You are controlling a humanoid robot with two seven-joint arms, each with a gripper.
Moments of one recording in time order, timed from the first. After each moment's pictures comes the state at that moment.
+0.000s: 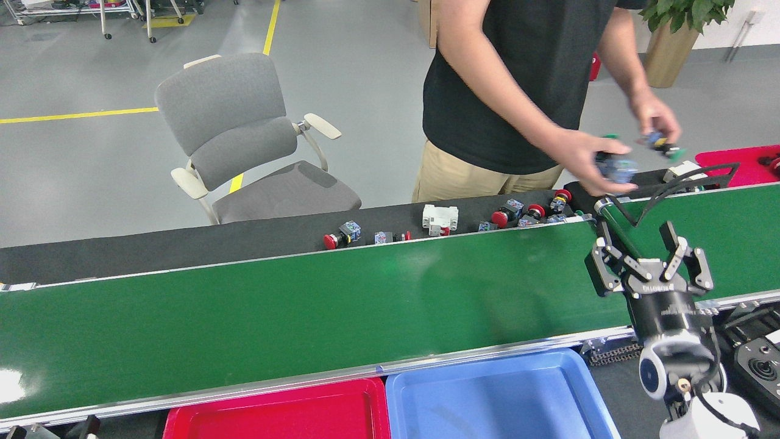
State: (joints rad) left arm 0.36 0.09 0.59 -1.68 -1.38 -0.42 0.04; right arm -0.01 -0.19 -0.04 -1.55 1.19 0.01 -0.02
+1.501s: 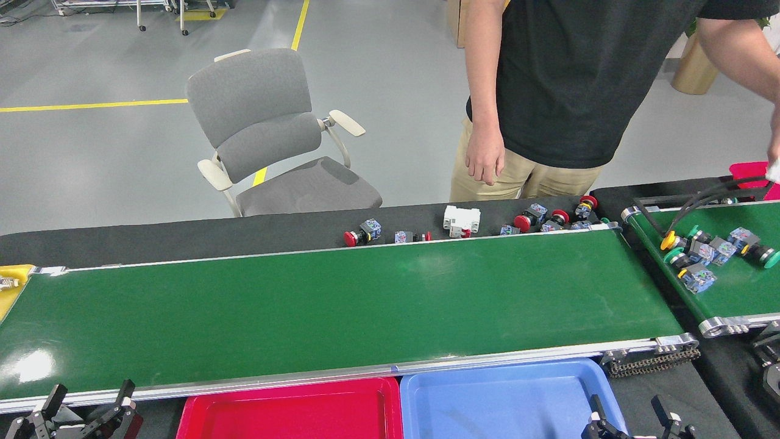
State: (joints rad) left arm 0.25 0.09 0.51 -1.64 -1.43 -0.43 0.03; right arm 0.35 -0.17 -0.04 -1.72 1.22 0.01 -0.09
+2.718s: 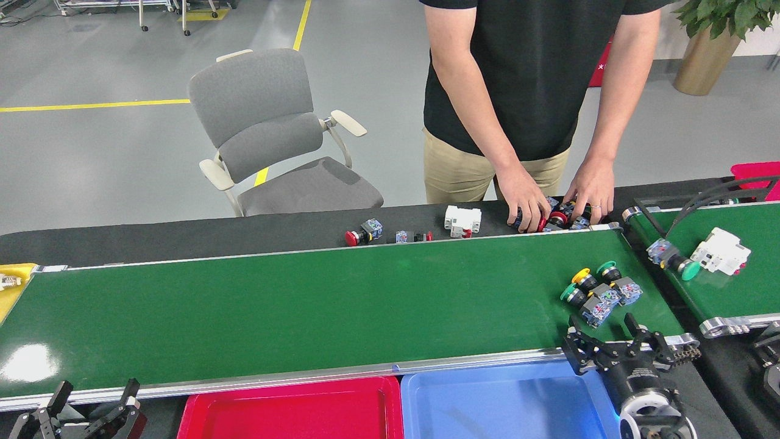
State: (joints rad) left arm 0.24 0.11 0.50 -1.63 -1.44 -0.43 0.03; right arm -0.15 -0.19 0.08 -1.30 1.25 0.01 0.05
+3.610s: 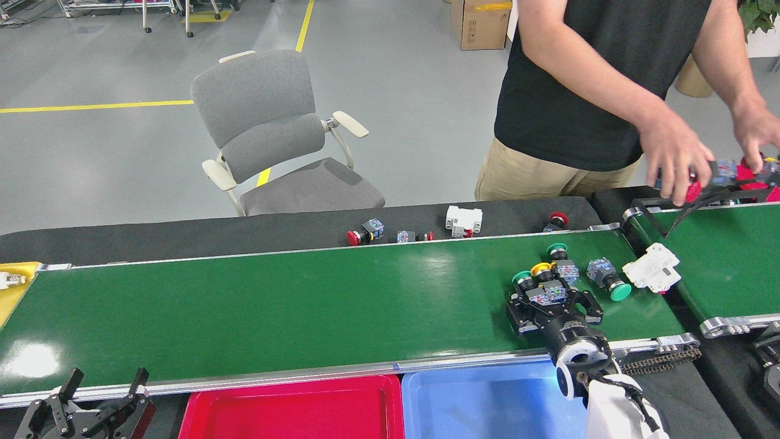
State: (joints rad) left arm 0.20 0.11 0.48 -1.60 -1.47 -0.43 0.03; right arm -0.39 -0.13 0.30 -1.05 1.25 0.07 0.06
